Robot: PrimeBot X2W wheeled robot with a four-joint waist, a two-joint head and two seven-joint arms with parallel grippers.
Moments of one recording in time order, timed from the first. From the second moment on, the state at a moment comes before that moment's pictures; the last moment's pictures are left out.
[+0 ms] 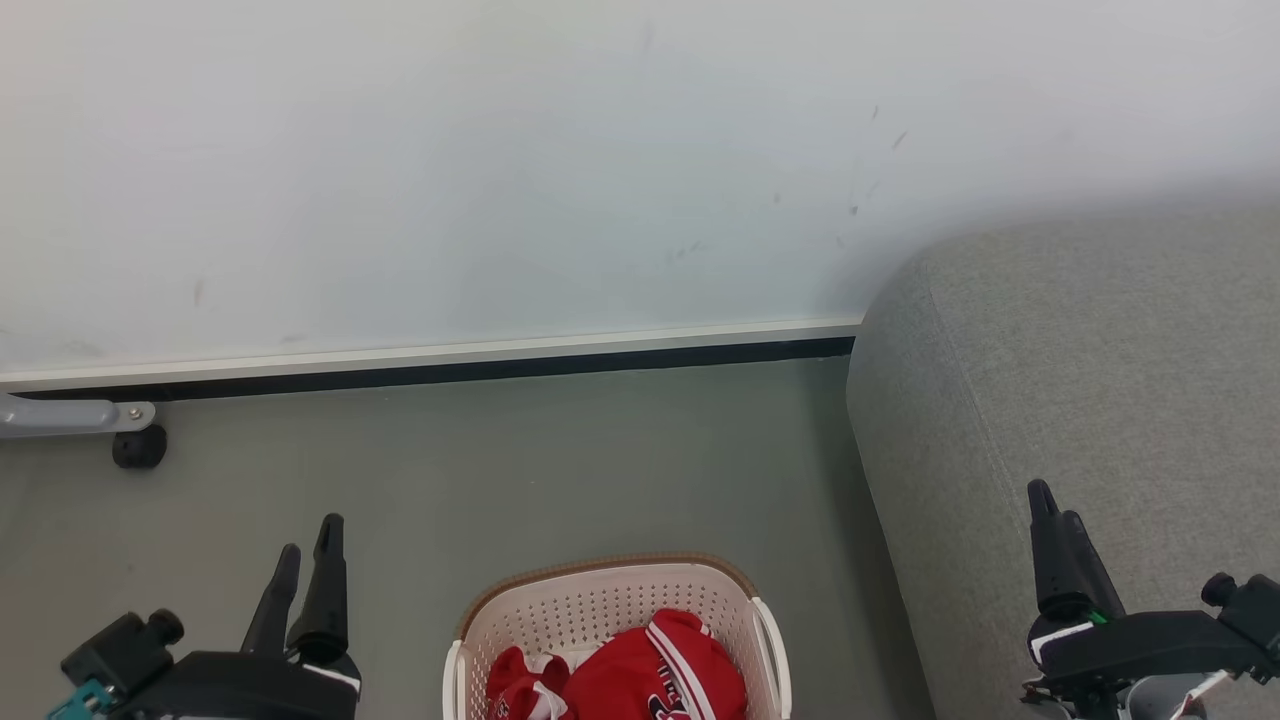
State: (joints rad) left arm -0.07 0.15 -0.09 0.22 -1.03 -0.05 -0.08; right arm -0.10 -0.12 0.10 0.21 1.00 0.06 -0.08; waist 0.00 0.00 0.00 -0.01
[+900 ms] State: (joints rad) left arm -0.08 0.19 -0.16 0.19 -0.67 -0.02 -0.17; right arm -0.11 -0.16 0.20 0.17 0.61 0.01 -0.17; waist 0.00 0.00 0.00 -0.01
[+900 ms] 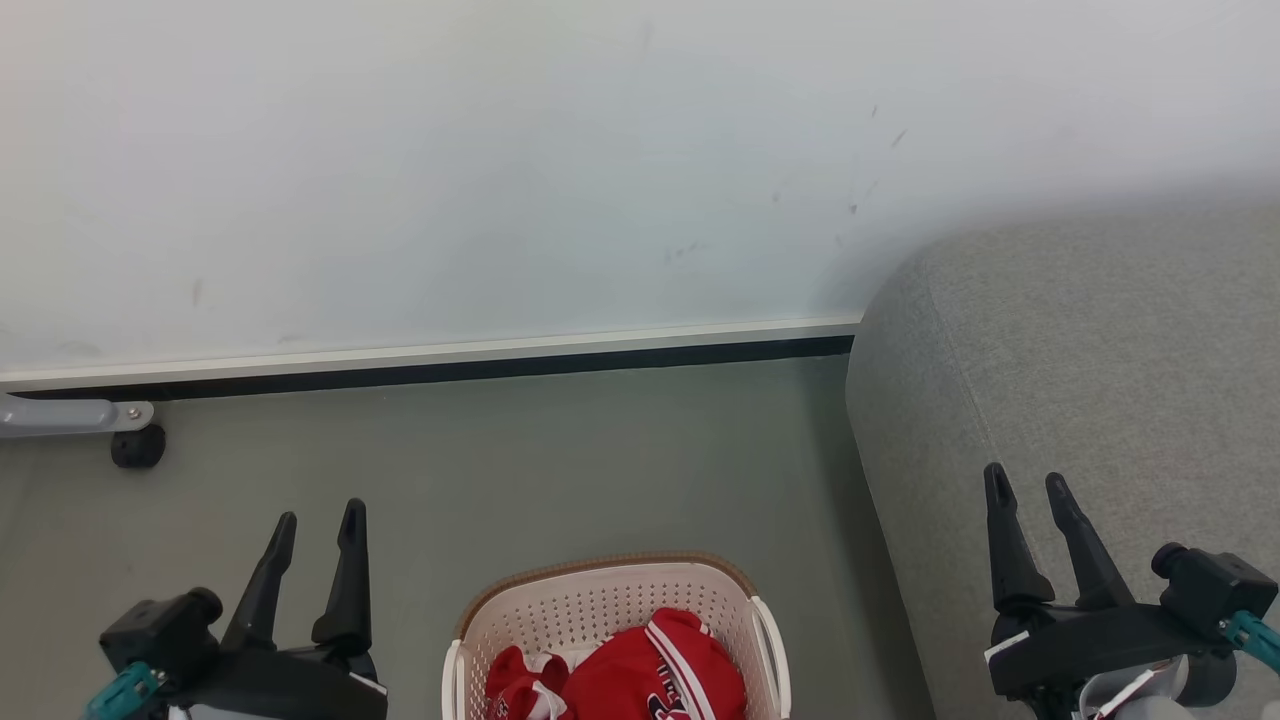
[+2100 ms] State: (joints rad) left arm -0.08 0.21 -0.18 0.16 -0.40 -0.01 -0.25; right arm -0.12 -0.18 0.25 0.15 0.33 -0.01 -0.25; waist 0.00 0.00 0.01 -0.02
